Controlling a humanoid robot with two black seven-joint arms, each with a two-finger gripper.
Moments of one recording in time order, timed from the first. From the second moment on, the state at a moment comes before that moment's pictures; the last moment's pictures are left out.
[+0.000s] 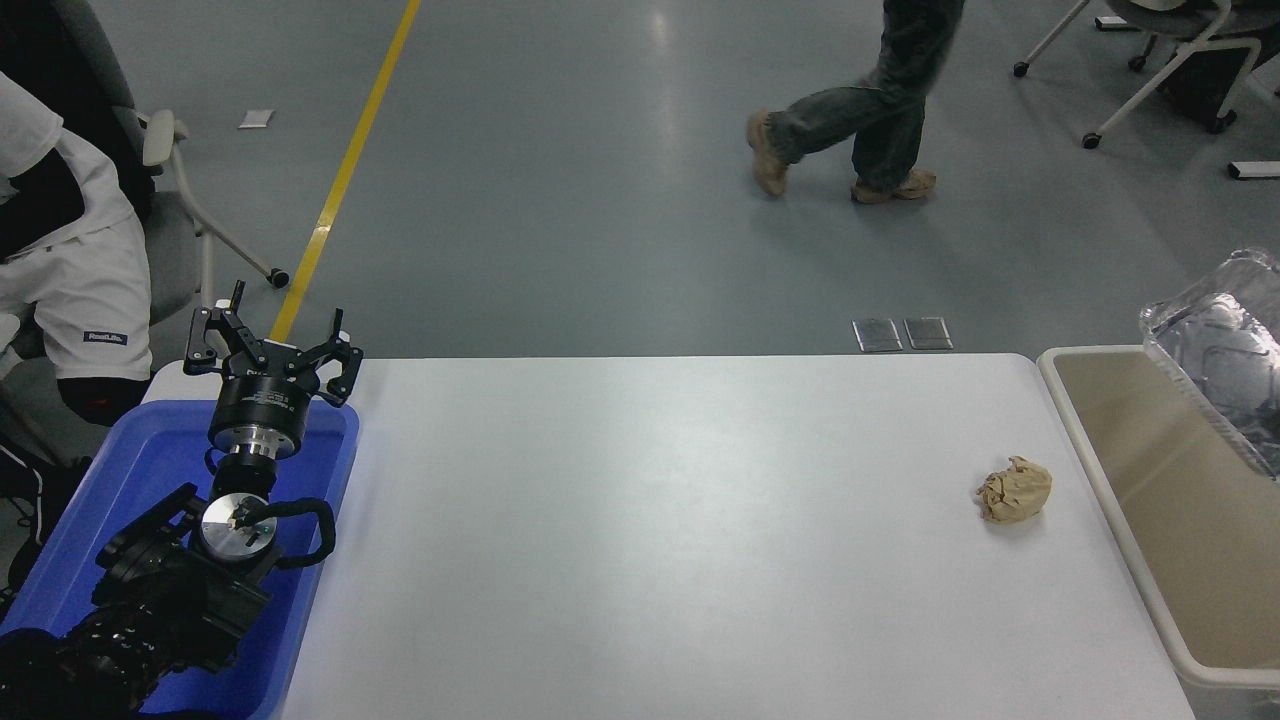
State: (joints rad) left arm -0.66 0.16 -0.93 -0.29 -0.24 -0.66 -0.40; right arm 0.94 -0.90 -0.33 0.49 -0.23 0.41 -0.09
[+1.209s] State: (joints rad) left arm -0.66 0.16 -0.93 -0.29 -0.24 -0.66 -0.40; right arm 0.62 -0.51 -0.17 0.13 -0.09 -0.03 -0.09
